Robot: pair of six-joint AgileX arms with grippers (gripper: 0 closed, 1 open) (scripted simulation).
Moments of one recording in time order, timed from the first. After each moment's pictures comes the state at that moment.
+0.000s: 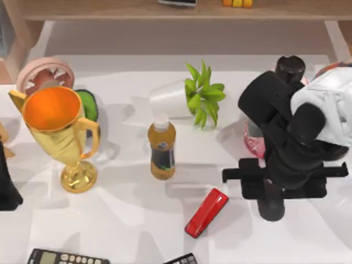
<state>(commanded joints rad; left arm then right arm) 0.00 0.00 0.00 0.00 0.00 0.00 0.65 1.71 1.08 -0.84 0.06 0.63</state>
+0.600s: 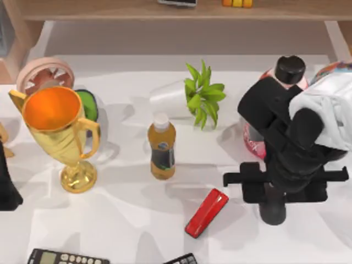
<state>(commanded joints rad) 0.00 0.00 0.00 0.00 0.00 0.00 0.65 1.71 1.06 -0.83 0.06 0.64</state>
